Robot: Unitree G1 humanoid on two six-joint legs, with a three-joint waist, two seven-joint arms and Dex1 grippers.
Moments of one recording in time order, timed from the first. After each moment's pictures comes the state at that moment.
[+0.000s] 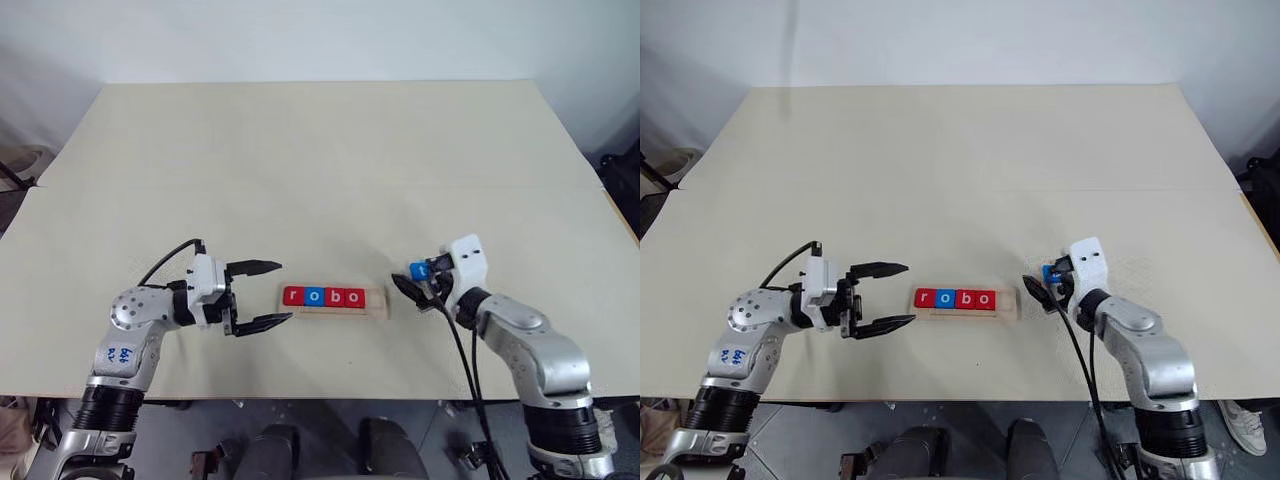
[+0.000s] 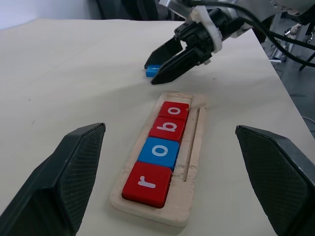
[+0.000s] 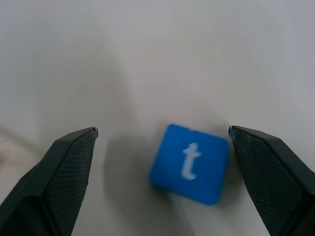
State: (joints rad) left arm -0.26 0.56 0.02 0.03 -0.44 -0.02 -1.15; right arm -0.24 -0.38 -0.08 -0.32 0.29 0.82 0.31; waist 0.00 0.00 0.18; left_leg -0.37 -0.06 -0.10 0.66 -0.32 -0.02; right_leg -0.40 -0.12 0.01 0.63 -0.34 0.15
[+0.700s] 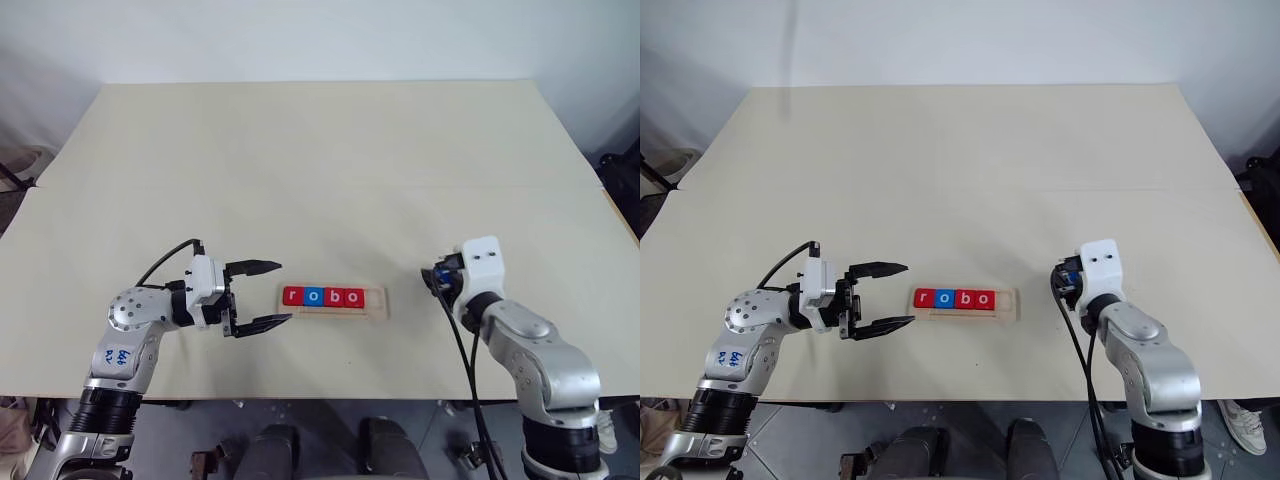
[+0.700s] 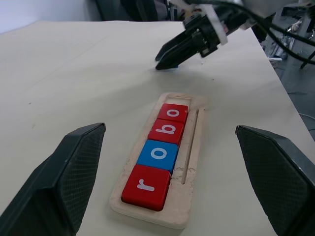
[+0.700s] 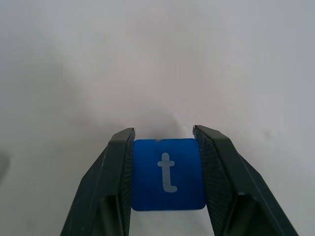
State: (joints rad) left arm -0.26 0.56 0.03 0.02 -0.44 -0.02 -1.15; right arm -0.14 -0.35 -0.17 -0.58 0.28 1.05 0.19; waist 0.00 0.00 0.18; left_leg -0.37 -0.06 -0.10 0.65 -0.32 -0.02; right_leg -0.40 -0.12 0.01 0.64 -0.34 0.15
